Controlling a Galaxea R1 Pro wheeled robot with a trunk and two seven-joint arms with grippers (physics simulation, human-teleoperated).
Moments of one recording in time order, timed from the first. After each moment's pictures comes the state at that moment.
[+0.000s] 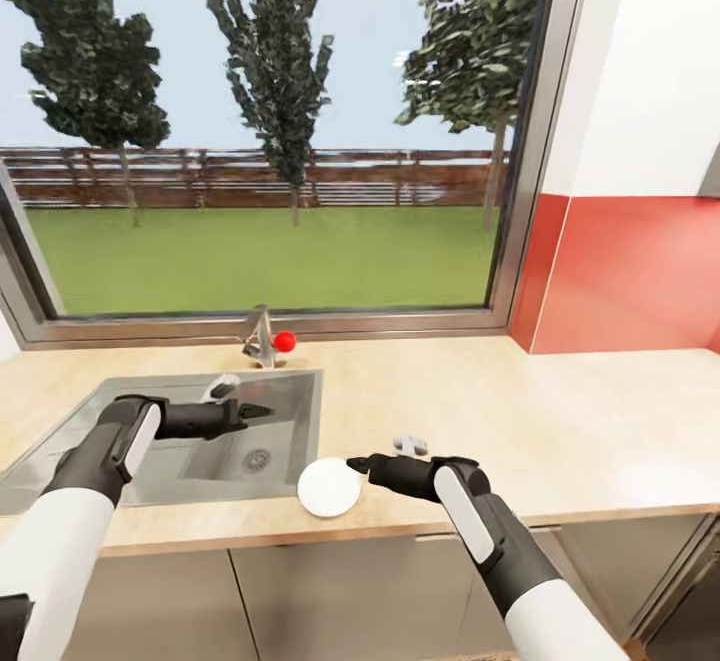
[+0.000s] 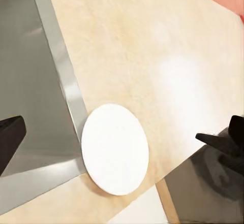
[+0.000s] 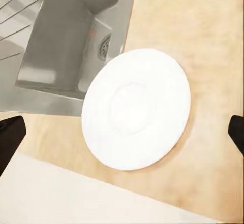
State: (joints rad) left arm -0.83 0.22 0.11 -0.79 0.12 0.98 -0.85; right arm -0.57 0.09 0.25 -1.01 -0.64 0.74 0.08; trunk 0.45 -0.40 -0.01
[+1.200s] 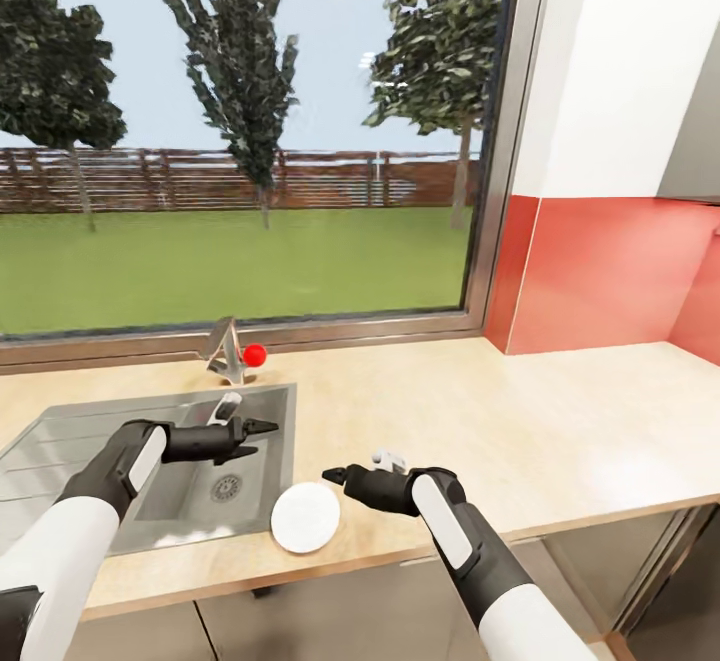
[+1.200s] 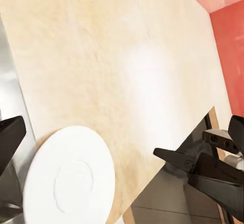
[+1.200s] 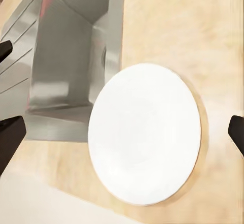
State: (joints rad) left arm -0.83 0.21 0.12 -0.59 0.24 0.97 -0.87; right arm -0.57 0.17 0.25 -0.92 -0.76 0.74 0.02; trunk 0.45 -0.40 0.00
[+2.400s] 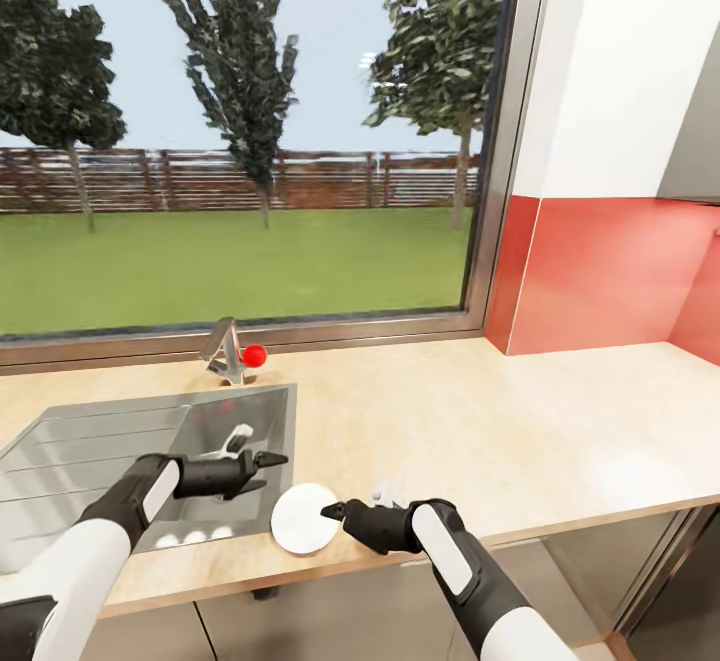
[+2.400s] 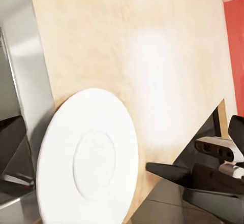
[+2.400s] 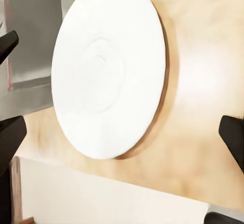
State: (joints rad) left arm -0.80 0.17 0.12 -0.44 0.24 0.85 -0.86; right arm -0.53 0.17 0.25 -0.80 -0.84 0.74 0.01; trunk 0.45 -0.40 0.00
